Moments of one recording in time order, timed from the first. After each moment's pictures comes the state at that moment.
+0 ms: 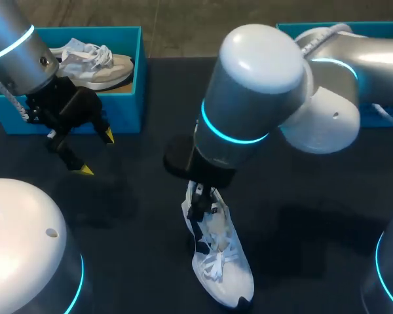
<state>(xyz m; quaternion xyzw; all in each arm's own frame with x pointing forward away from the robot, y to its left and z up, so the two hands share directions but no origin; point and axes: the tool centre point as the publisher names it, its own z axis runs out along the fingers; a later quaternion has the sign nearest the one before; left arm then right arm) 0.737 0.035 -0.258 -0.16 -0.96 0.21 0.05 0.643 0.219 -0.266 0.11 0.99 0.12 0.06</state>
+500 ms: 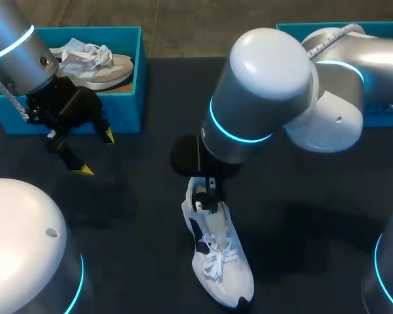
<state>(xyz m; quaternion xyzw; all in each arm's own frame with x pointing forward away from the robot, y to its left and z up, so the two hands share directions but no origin) 0.737 0.035 -0.258 -0.16 -0.96 0.21 0.05 0.681 0.206 -0.273 -0.02 0.99 0.10 0.11</state>
